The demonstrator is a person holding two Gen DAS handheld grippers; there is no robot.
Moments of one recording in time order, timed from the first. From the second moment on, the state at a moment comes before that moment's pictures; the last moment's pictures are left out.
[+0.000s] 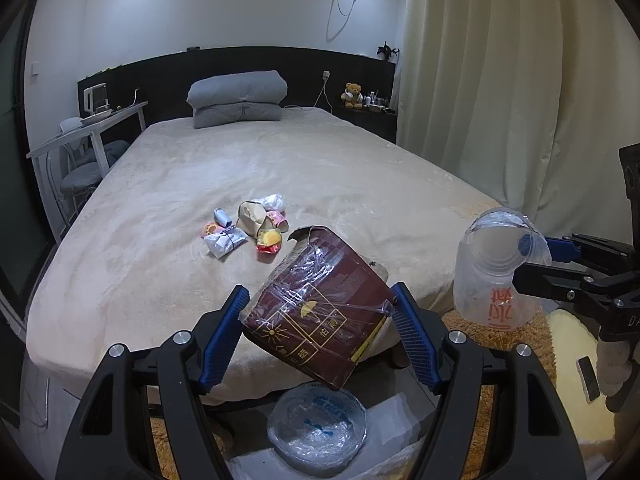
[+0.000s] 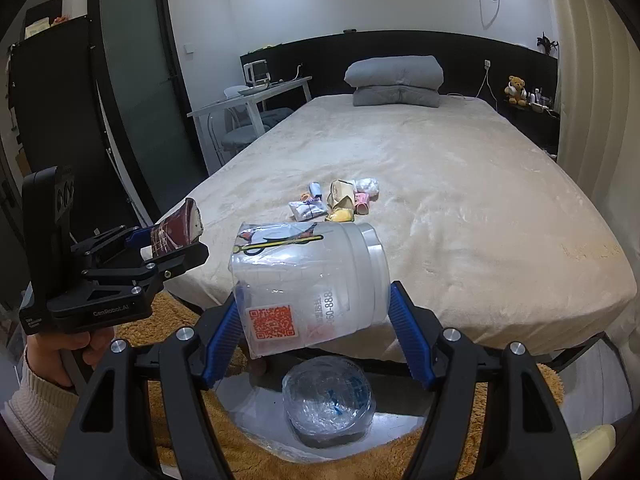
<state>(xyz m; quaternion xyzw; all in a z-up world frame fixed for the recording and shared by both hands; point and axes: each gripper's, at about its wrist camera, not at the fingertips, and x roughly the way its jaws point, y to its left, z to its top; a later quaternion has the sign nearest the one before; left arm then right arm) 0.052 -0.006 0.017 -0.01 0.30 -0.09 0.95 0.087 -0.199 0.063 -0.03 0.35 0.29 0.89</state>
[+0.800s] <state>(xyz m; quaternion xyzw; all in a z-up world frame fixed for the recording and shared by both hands) 0.108 0.001 -0.114 -0.05 0.45 -0.11 0.88 0.158 -0.171 -0.078 -0.03 0.52 0.28 0.81</state>
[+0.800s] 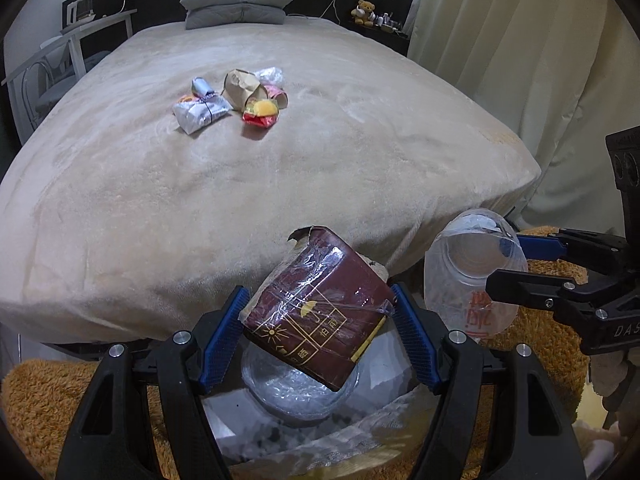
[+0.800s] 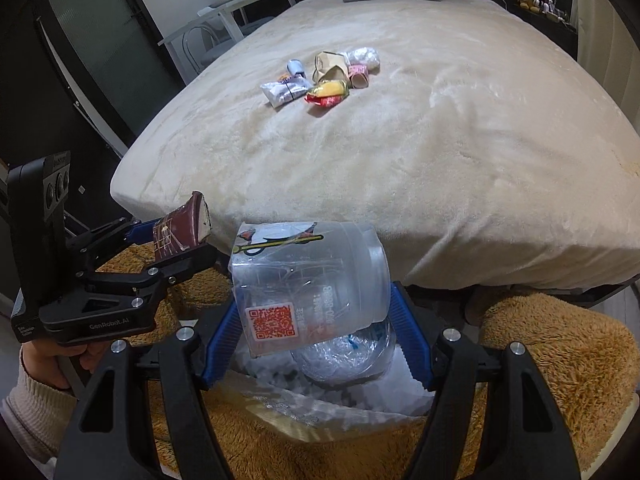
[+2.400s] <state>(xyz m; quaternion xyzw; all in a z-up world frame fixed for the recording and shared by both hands) 0.162 0.014 -0.298 -0.13 0.65 -0.11 0.74 0.221 -0.148 -0.217 -0.02 0.68 0.24 0.69</state>
